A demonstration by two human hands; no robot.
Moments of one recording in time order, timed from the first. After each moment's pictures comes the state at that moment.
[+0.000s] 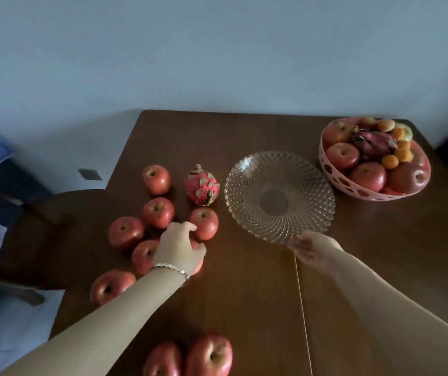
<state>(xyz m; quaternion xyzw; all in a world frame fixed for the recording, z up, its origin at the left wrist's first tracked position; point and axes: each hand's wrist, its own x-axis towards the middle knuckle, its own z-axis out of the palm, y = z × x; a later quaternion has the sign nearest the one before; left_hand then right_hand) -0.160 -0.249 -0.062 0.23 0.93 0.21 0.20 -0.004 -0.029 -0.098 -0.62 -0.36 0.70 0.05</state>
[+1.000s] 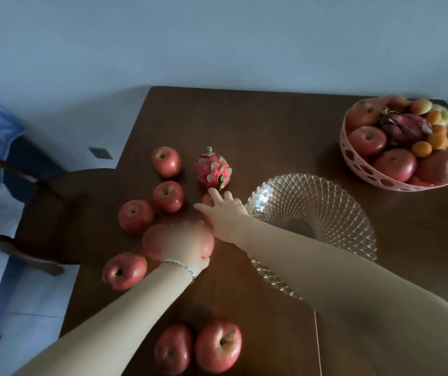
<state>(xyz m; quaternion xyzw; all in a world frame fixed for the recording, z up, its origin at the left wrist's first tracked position) -0.163 -0.260 -0.103 0.35 0.92 -0.04 0.17 -0.145 -0.137 -0.092 -0.08 -0.97 0.06 -0.20</state>
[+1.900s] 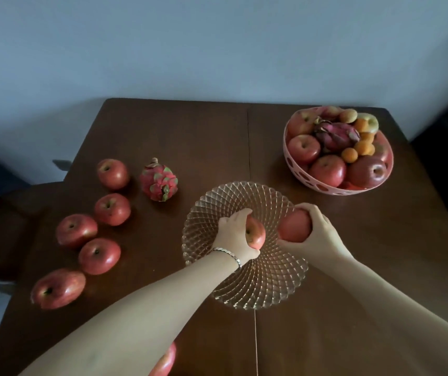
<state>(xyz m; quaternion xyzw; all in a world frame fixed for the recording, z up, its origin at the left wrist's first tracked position) -0.063 -0.095 -0.089 0.34 0.85 0.25 0.31 0.063 0.020 -0.055 -0.41 -0.81 0.41 0.05</state>
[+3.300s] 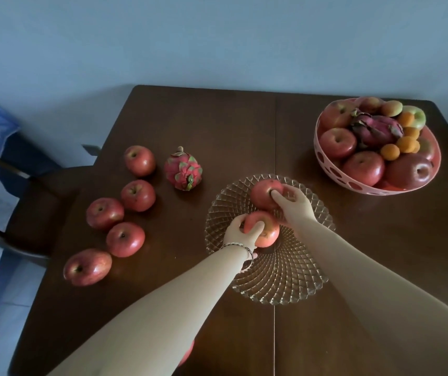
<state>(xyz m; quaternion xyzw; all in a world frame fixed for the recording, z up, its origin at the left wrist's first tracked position) -0.070 -0.113 -0.103 -0.08 0.71 0.51 0.47 -0.035 0.012 -0.101 -0.51 -0.59 0.62 0.07</state>
